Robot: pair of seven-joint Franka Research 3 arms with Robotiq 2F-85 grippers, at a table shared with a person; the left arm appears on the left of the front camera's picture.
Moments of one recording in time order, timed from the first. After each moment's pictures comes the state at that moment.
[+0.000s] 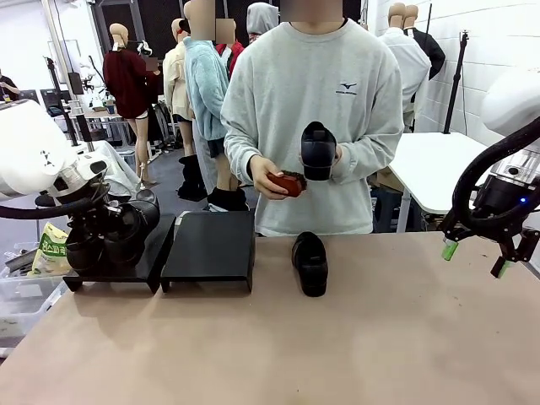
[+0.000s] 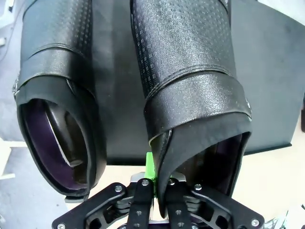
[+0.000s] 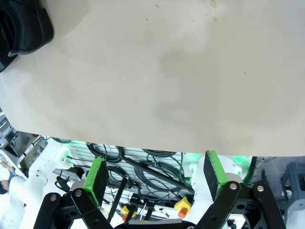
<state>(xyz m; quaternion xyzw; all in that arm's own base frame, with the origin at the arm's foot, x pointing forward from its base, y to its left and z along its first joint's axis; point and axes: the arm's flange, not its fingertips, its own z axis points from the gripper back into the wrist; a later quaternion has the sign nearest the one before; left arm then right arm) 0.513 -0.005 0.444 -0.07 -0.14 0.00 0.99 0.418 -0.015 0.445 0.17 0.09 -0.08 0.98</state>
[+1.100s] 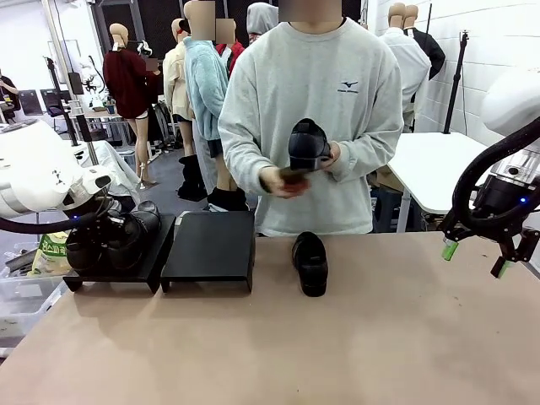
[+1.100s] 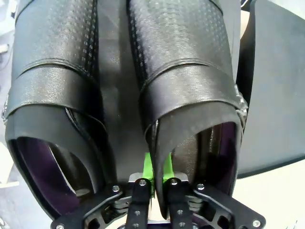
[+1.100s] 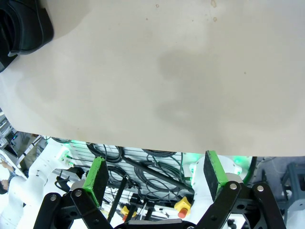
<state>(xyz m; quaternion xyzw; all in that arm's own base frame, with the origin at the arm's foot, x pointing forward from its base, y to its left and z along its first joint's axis) 0.528 0.002 0.409 -0.06 -0.16 -0.01 0.99 0.418 -0.015 0.445 0.17 0.09 -0.08 0.98</state>
